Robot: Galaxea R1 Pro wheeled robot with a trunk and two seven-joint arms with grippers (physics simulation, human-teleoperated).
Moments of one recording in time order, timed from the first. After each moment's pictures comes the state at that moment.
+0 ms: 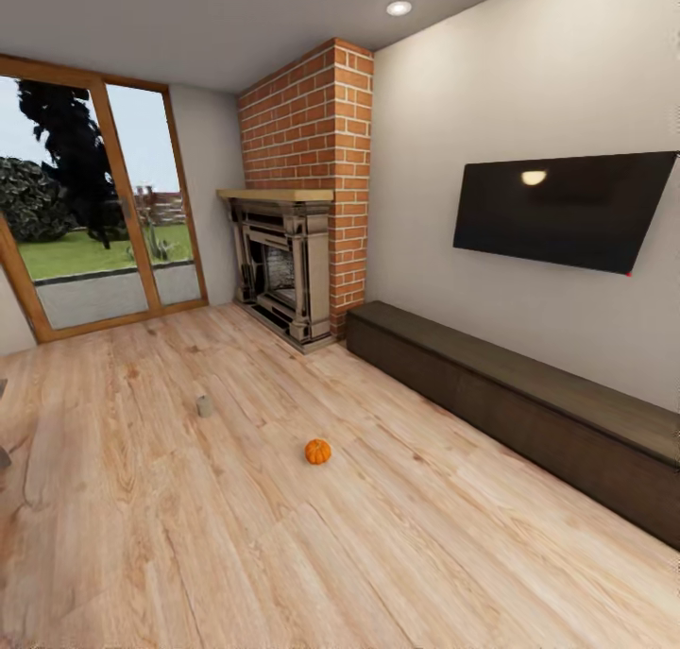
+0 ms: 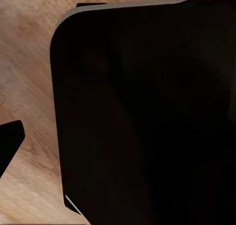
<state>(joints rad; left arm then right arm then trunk) 0.00 -0.02 -0.01 0.00 0.00 -0.09 0.00 0.00 0.02 0.01 0.00 0.02 -0.02 0.00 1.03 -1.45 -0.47</state>
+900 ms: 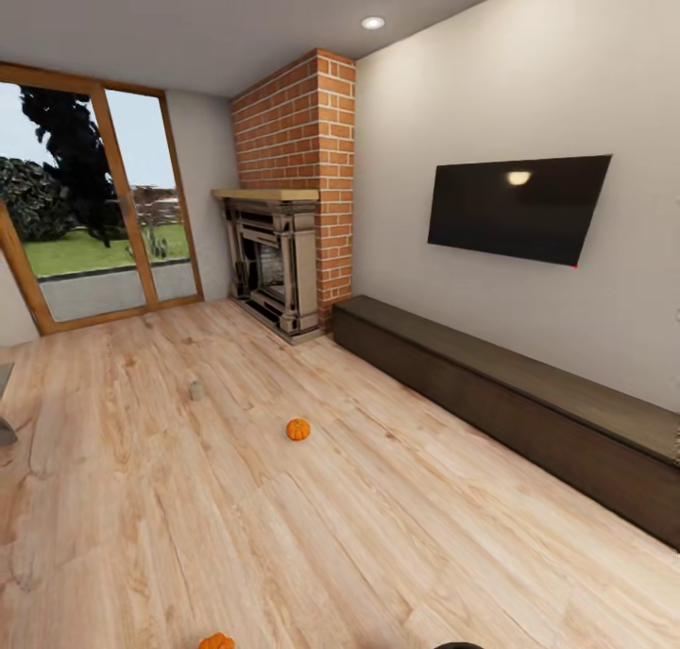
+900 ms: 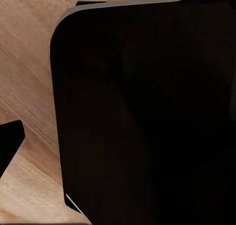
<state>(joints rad) 0.00 -0.02 -0.01 0.00 0.00 -0.09 0.00 0.00 0.02 0.01 0.00 0.01 -0.02 0.00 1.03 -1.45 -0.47</state>
